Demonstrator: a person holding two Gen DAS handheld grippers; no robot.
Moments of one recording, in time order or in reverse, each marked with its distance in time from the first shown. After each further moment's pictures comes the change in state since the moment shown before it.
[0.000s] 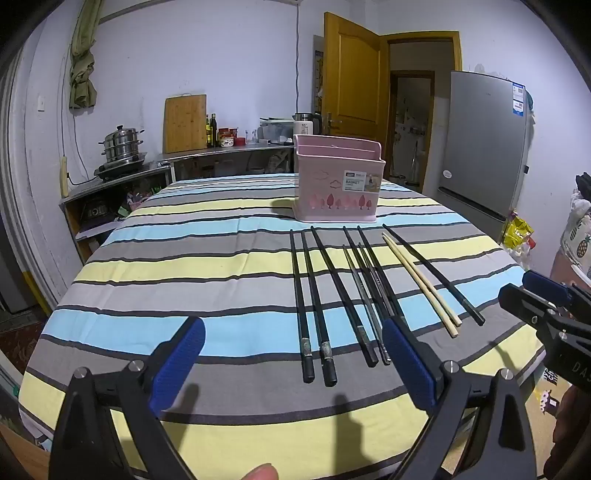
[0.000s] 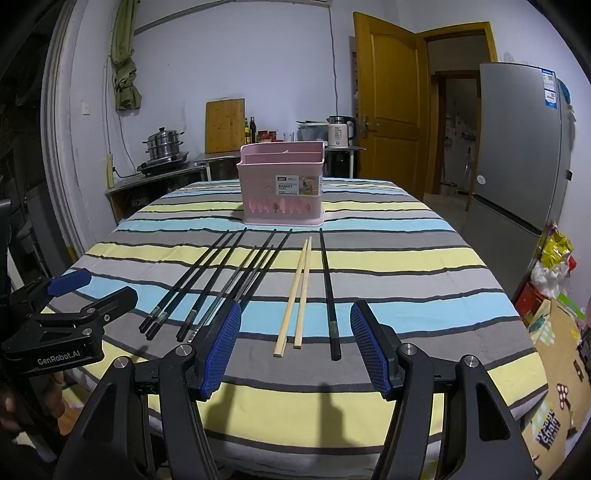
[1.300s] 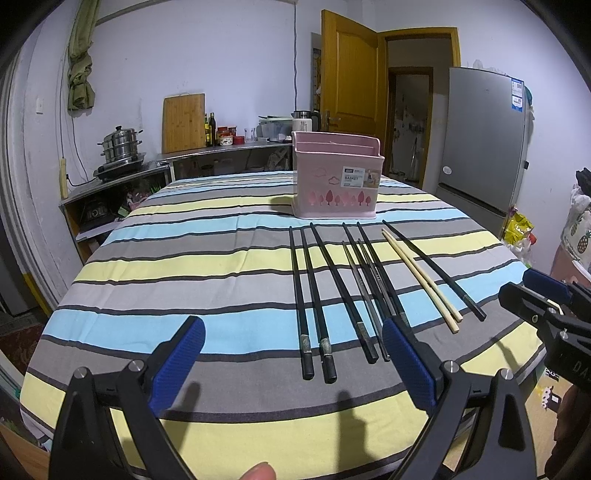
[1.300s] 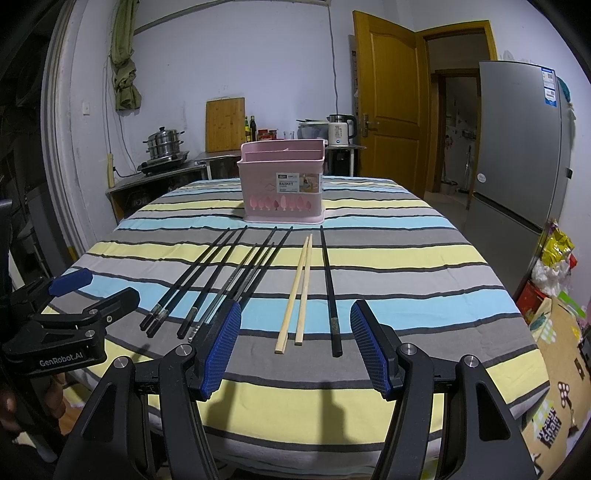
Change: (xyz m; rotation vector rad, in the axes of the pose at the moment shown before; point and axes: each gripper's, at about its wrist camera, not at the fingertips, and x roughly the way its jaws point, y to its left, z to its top) left arm 0.000 -0.003 0.001 0.011 0.010 0.003; right arm 0.002 0.000 -0.002 0.000 0.004 0.002
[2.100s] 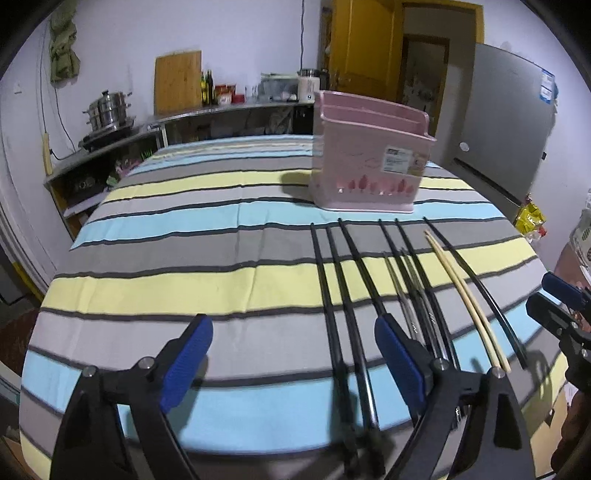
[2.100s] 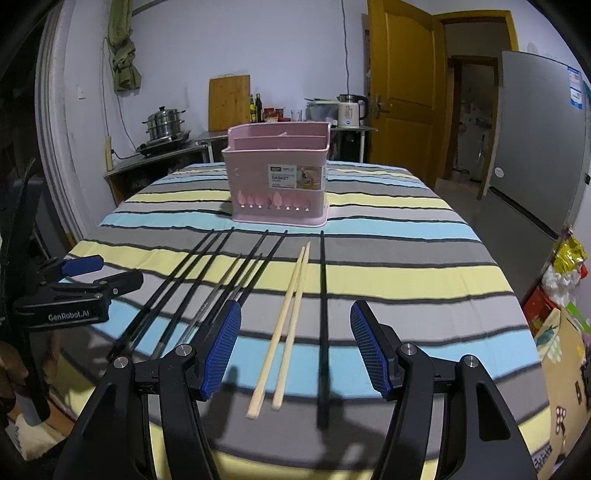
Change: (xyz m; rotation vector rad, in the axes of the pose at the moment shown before) left arm 0.092 0.031 0.049 -0.026 0.194 -0.018; right arm 0.074 -0.020 0.044 -0.028 0.109 0.020
